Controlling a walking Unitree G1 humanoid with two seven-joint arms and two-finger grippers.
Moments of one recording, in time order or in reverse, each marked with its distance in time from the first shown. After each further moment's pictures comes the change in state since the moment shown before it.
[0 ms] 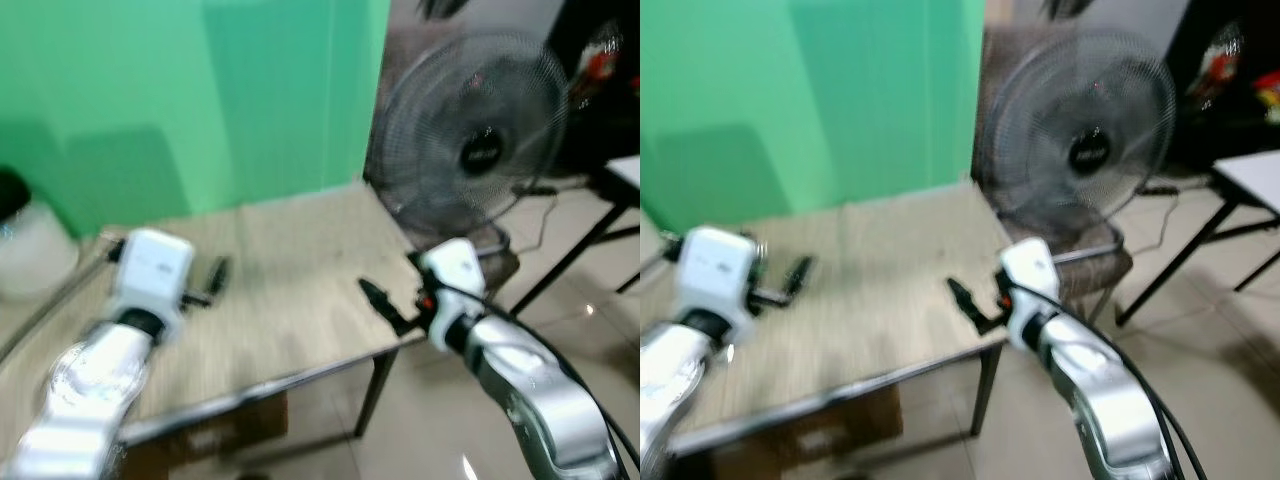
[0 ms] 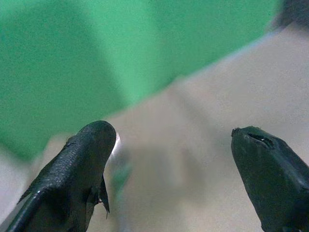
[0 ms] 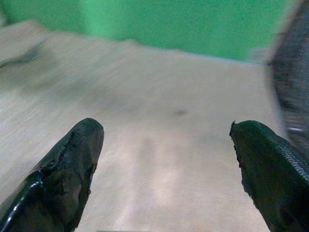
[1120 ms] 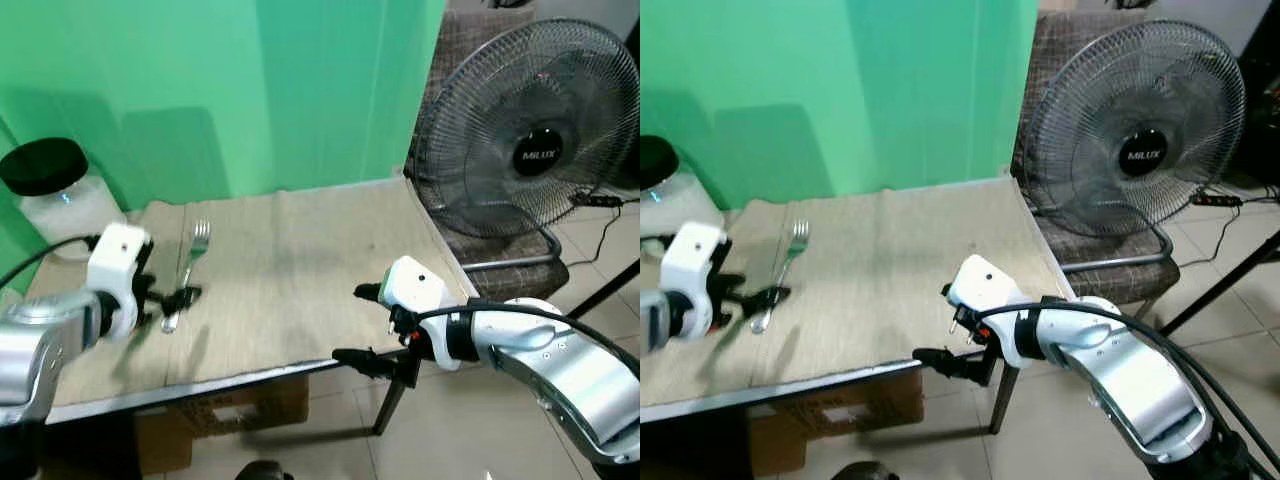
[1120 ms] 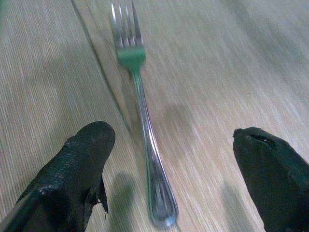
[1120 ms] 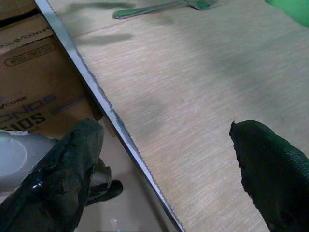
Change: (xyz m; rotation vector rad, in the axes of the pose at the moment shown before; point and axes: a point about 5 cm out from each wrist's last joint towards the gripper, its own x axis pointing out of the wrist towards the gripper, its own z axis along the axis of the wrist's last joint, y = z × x) left arm 0.039 0.048 -0.023 -0.226 0.361 -0.265; right arm -0.016 0.020 0.027 -0.289 0.213 0.498
